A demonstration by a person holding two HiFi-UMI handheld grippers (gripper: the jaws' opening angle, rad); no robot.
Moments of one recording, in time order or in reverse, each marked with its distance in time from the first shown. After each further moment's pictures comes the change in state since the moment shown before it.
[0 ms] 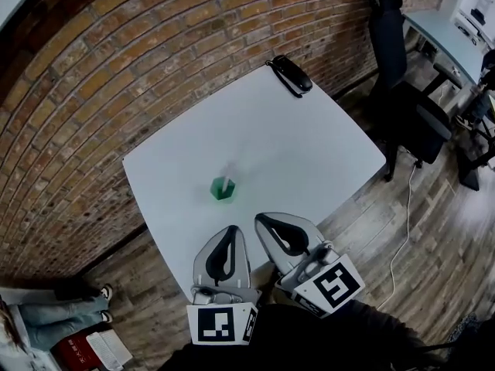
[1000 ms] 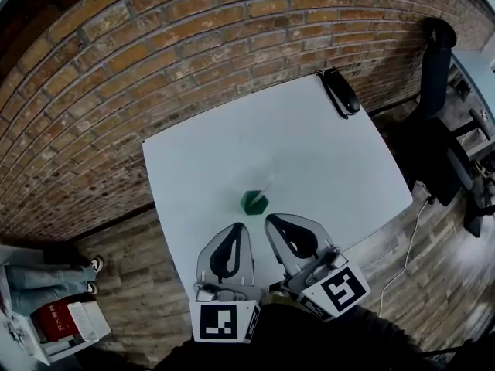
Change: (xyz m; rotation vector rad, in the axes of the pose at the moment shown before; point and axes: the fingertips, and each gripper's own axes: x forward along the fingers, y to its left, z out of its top) left arm 0.036 0.083 -0.005 -0.079 0.025 0.159; right arm 0.089 -0.004 -0.013 0.000 0.083 0.124
